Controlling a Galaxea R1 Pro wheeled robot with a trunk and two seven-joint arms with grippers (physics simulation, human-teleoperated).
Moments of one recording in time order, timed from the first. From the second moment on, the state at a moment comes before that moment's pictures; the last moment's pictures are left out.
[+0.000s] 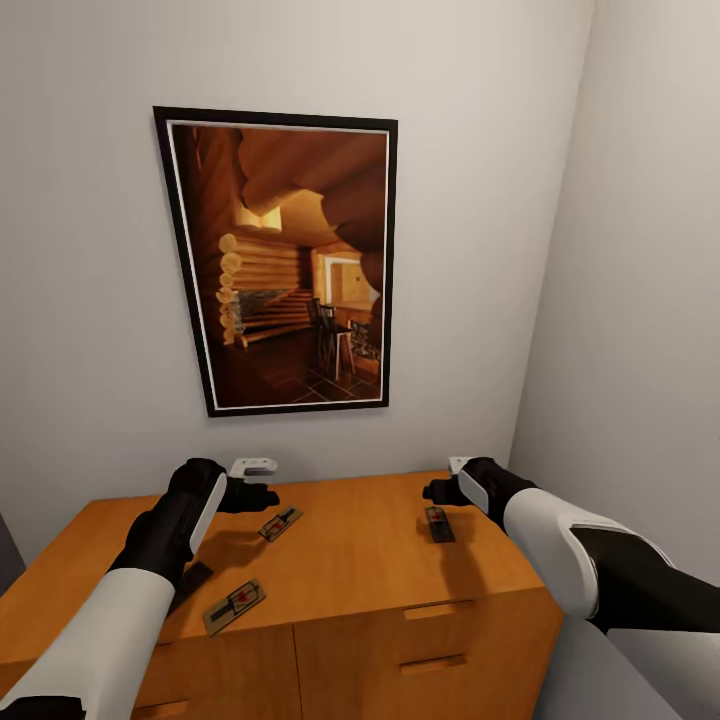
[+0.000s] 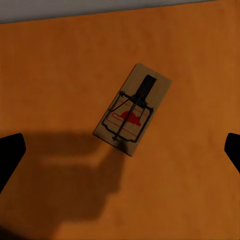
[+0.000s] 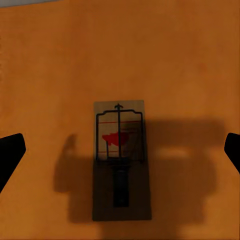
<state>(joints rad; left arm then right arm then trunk) -0.75 0.03 -0.02 -0.96 0.01 1.03 -0.15 -1.15 0.05 -0.11 -0.02 0.08 0.47 0.01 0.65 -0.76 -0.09</state>
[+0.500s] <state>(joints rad) -0.75 0.03 -0.02 -0.96 0.01 1.03 -0.15 -1.15 0.05 -0.12 -0.01 0.08 0.47 0.01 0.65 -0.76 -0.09</state>
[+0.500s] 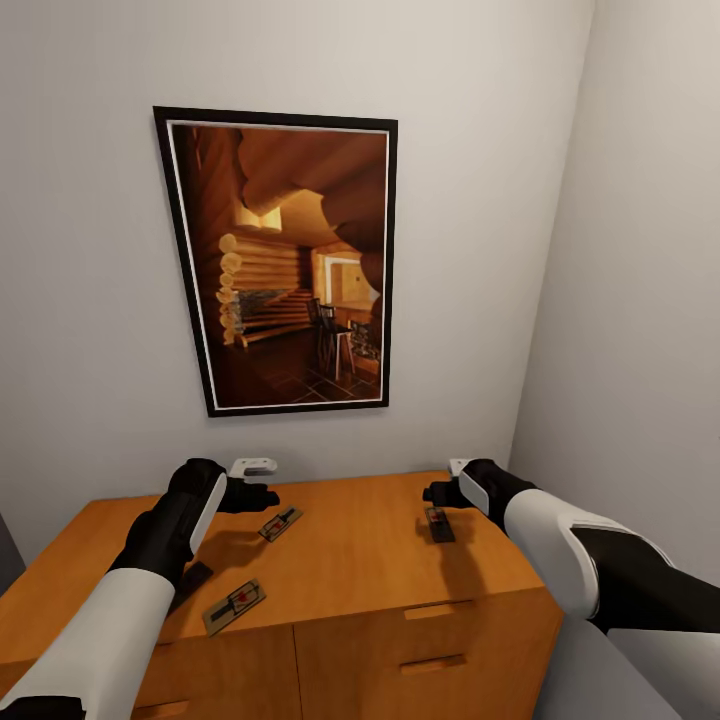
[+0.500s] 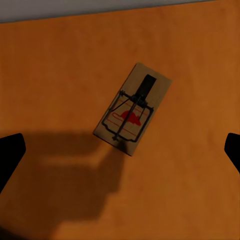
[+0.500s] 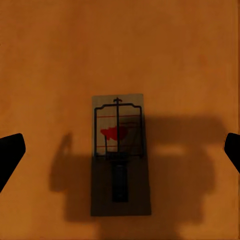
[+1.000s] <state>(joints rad) -0.75 0.03 -0.02 -0.96 0.01 1.03 -0.15 -1.15 0.04 -0.12 0.00 0.08 0.44 0.01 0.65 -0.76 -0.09</state>
